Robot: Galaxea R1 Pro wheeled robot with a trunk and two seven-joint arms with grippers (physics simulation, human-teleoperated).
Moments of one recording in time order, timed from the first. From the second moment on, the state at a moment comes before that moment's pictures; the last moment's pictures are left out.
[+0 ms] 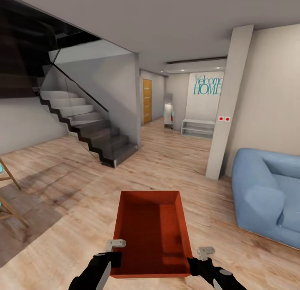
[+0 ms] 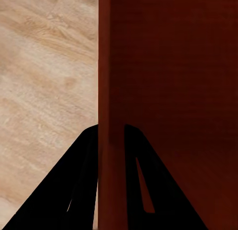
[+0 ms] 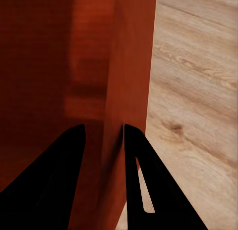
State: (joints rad) left arm -0.43 -0.16 0.11 -0.58 -0.11 0.37 0.09; right arm -0.44 -0.05 0.09 -0.36 -0.11 -0.01 0.26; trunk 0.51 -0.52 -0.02
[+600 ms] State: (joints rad) left arm -0.43 -0.15 0.10 -0.58 -0.10 0.37 0.10; right arm -0.44 -0.05 0.09 -0.36 -0.11 -0.01 0.26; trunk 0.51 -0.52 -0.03
